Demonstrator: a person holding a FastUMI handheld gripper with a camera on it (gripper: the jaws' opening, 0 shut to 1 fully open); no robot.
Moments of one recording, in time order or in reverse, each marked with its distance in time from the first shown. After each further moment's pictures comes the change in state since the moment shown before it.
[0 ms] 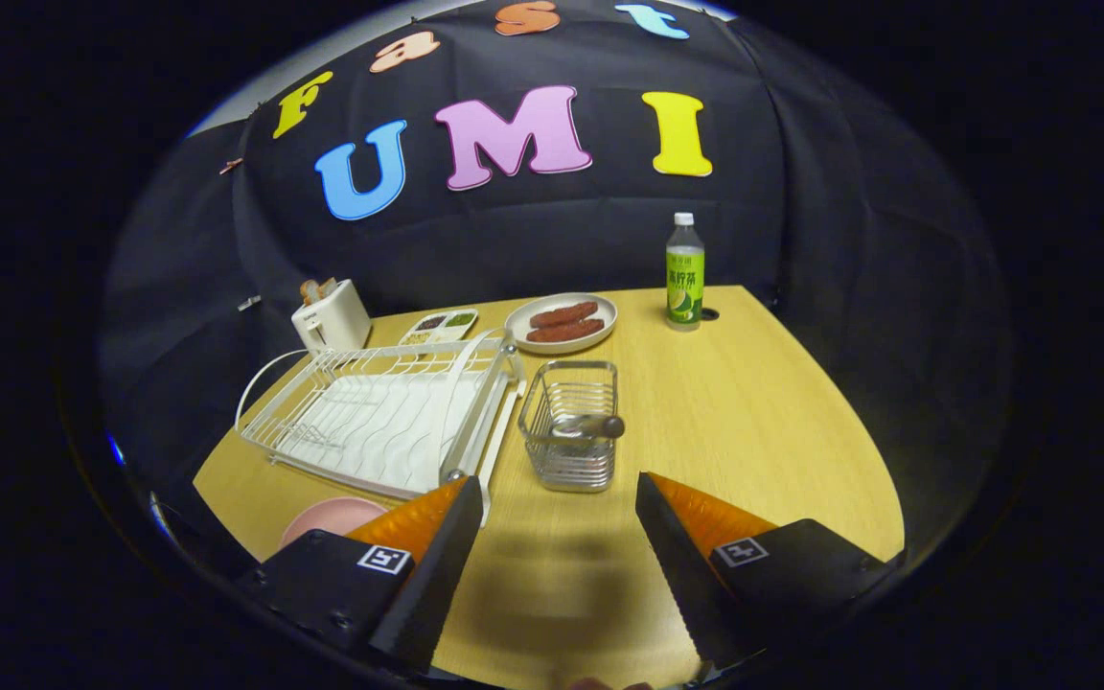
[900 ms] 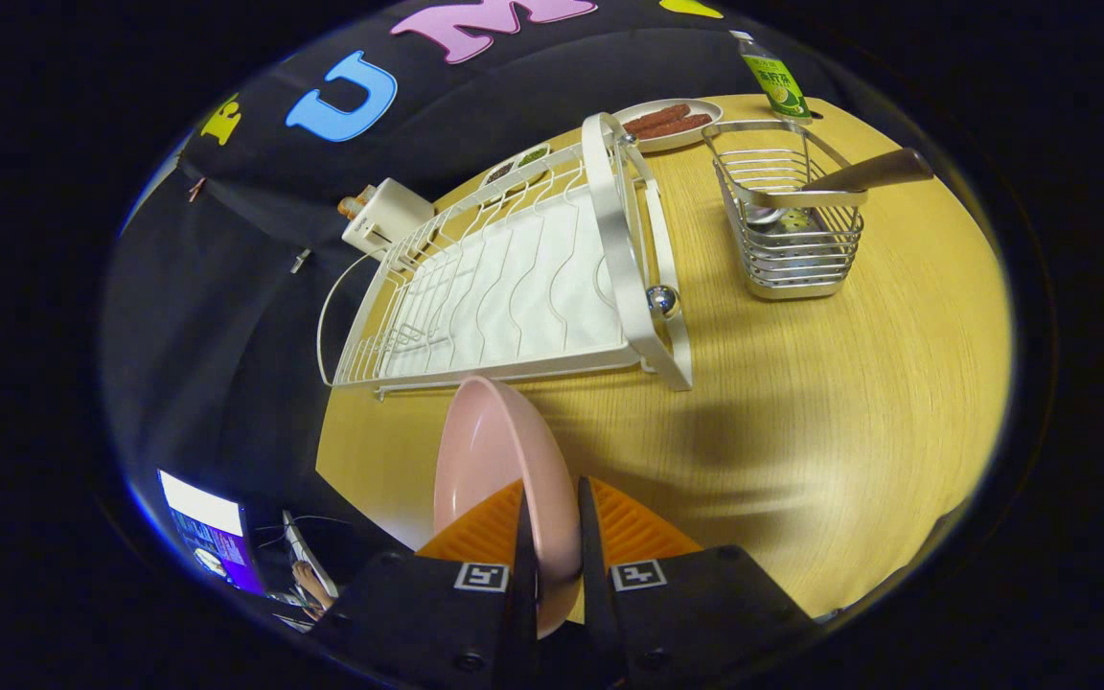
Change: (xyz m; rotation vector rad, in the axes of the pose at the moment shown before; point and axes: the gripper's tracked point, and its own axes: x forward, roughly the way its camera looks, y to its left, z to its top) arm -0.002 0.157 -0.120 0.310 0.598 0.297
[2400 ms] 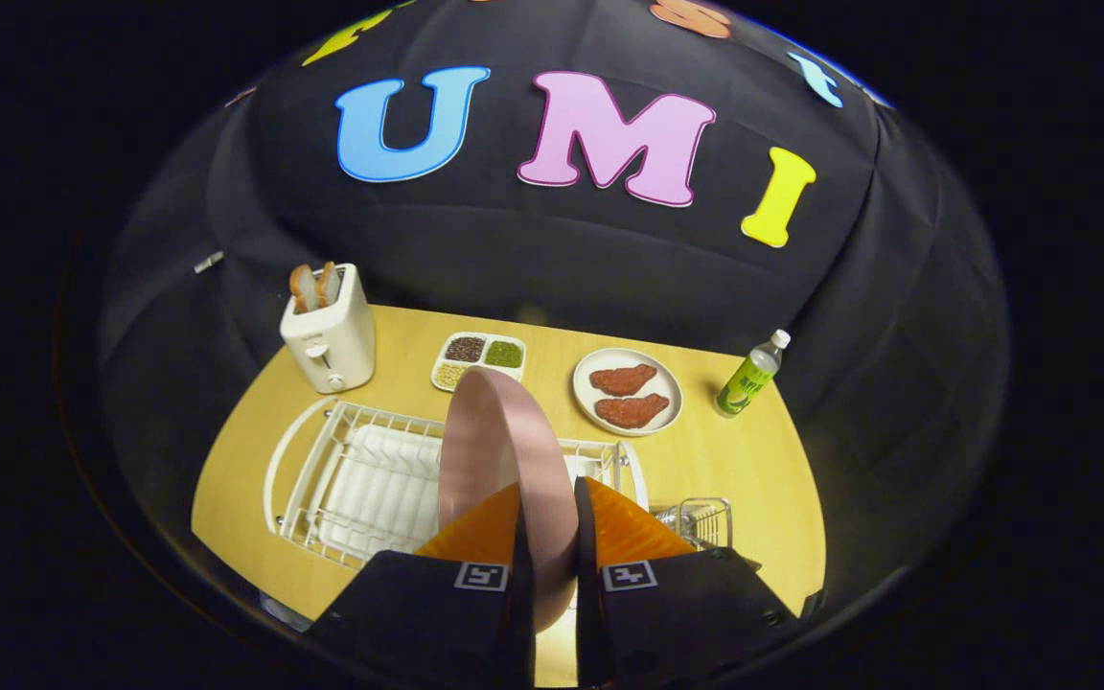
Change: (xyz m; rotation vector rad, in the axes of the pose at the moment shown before) arm -0.082 0.148 0.231 -0.354 -0.376 -0.509
